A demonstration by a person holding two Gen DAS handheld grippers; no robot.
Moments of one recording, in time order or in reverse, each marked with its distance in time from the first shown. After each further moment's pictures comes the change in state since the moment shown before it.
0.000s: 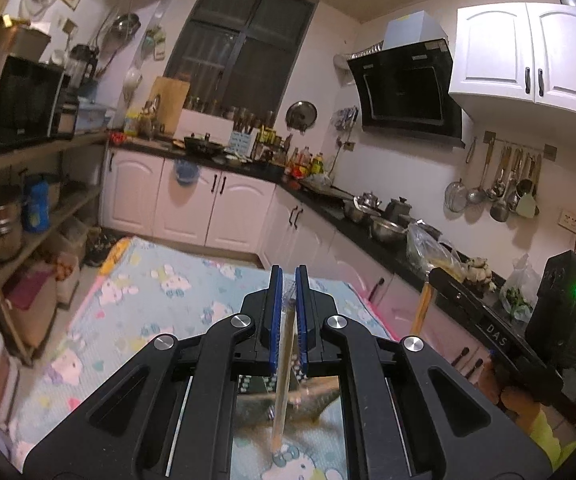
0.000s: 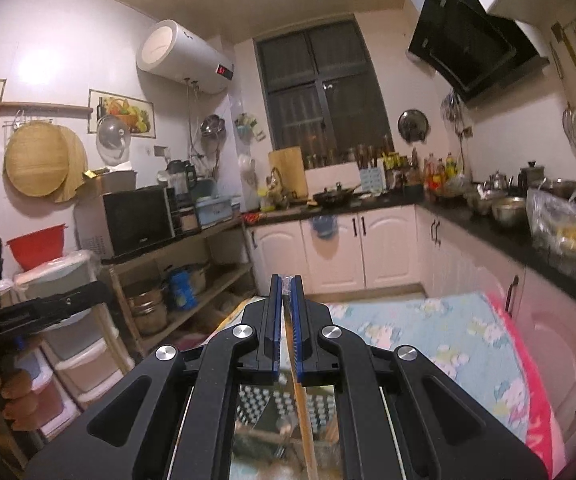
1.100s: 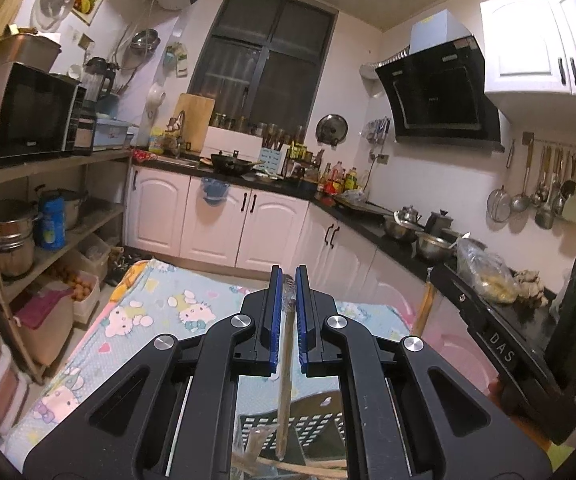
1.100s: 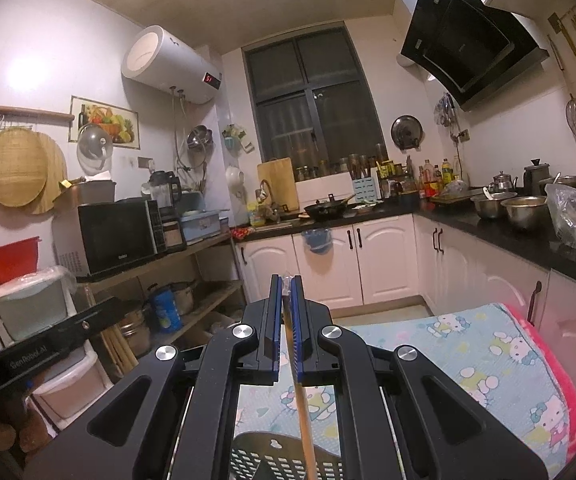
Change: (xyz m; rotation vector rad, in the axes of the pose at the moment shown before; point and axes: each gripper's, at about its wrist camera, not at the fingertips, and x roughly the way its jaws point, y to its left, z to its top) left arm 0.085 0.016 -0.008 0.024 -0.066 0.129; right arm 0.099 -0.005 -0.016 0.020 -0.054 -0.038
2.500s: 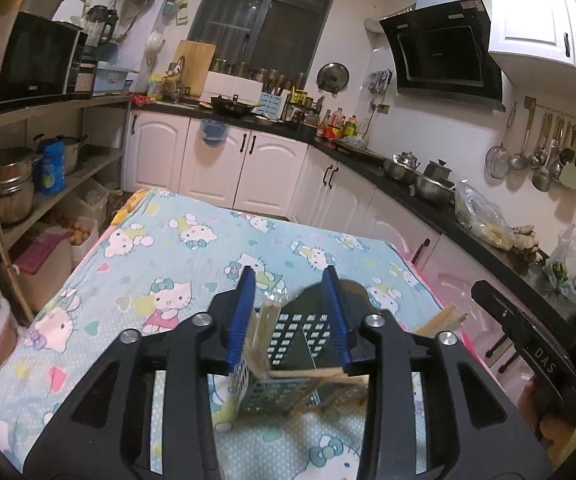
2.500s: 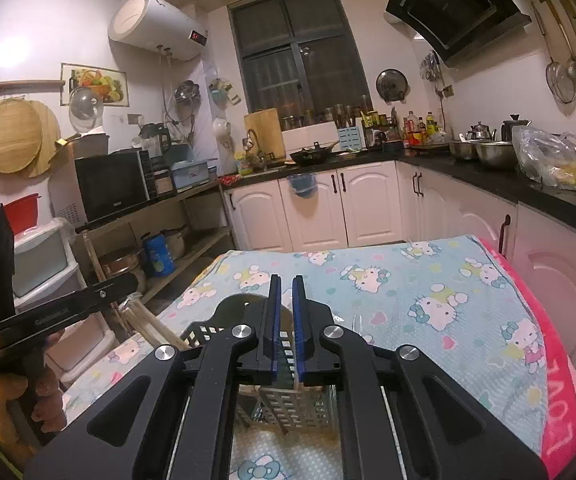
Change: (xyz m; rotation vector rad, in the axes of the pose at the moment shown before) left arm -0.017 0.015 -0.059 -0.037 0.195 -0.024; right arm -0.071 -0.017 -0.072 0.026 0.181 -0.037
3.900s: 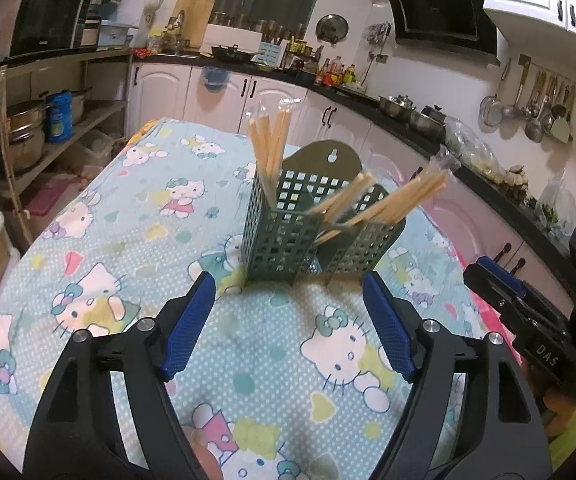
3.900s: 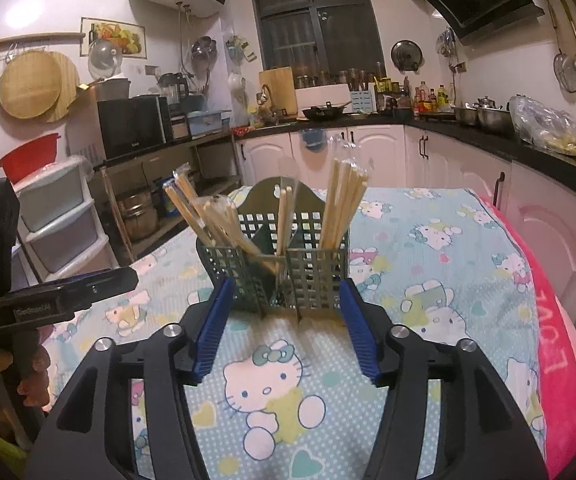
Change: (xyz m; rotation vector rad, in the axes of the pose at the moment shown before) left arm -0.053 0.008 -0.094 0.008 0.183 0.002; right arm -0.070 0.028 -0.081 -0.073 0.154 0.007
